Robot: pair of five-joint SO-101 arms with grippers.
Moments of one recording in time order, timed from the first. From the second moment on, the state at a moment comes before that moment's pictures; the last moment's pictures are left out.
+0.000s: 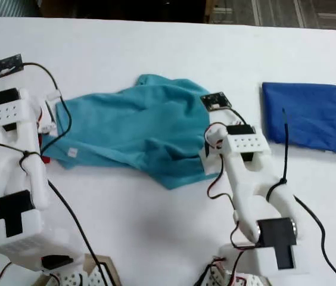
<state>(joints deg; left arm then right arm) -26.0 5.6 8.1 69.8 7.7 -8.7 -4.1 36.8 60.0 12.5</state>
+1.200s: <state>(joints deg) -26.0 5.6 8.1 69.8 7.7 -7.5 -7.4 38.8 65.3 23.2</state>
